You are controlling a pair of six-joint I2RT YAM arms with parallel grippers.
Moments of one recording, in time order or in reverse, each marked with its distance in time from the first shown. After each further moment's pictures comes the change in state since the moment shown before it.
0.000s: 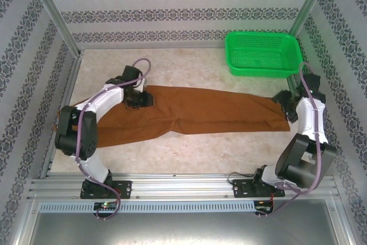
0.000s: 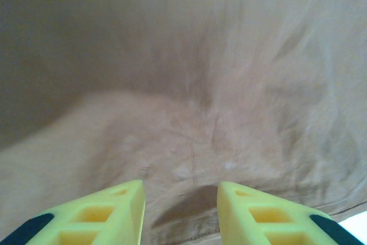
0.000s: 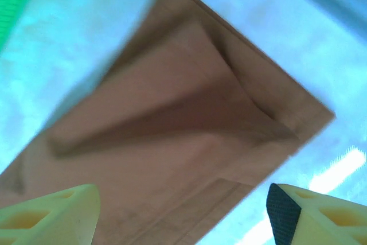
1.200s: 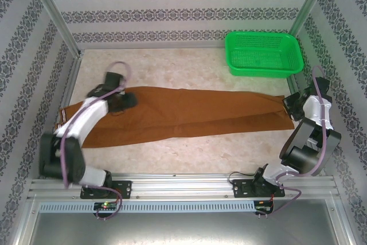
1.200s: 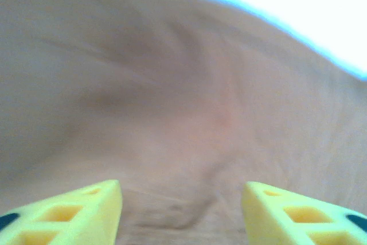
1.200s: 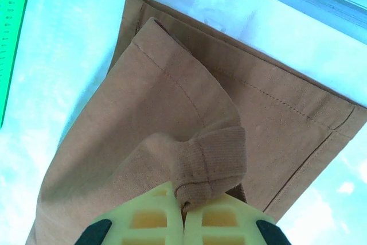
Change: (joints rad) left arm 0.210 -0.422 -0.219 0.052 -0.225 -0.183; right arm -0.109 0.142 0.035 0.119 -0.100 0.087
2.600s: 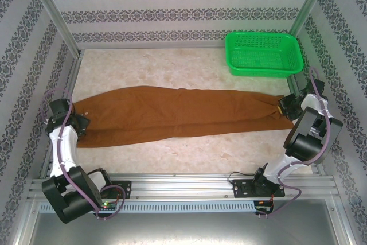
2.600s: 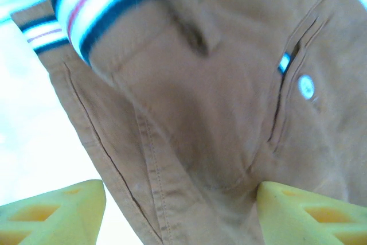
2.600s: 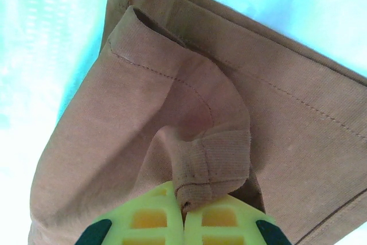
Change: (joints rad) left arm 0.560 -0.249 -0.222 -0.159 -0.117 -0.153; right arm 0.014 0.133 -0.005 0.085 -0.092 0.012
